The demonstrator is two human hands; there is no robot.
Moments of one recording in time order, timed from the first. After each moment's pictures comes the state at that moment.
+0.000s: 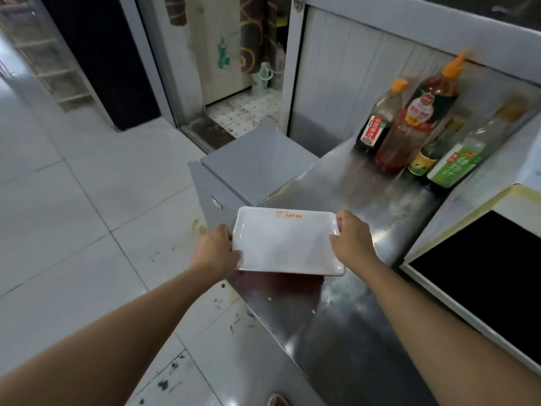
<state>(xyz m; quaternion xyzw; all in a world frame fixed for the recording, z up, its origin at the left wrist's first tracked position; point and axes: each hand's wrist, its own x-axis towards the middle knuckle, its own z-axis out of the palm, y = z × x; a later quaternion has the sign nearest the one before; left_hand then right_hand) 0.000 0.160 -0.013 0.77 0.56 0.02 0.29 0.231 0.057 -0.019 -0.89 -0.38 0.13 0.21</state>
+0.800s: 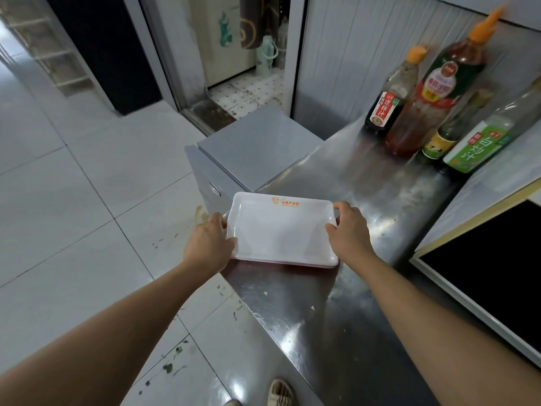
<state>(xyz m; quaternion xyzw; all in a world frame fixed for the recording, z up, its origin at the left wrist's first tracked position) 0.008 0.165 -0.042 0.78 0.57 0.06 0.26 0.235 0.063 -0.050 -0.88 -0.38 0.16 0.24</state>
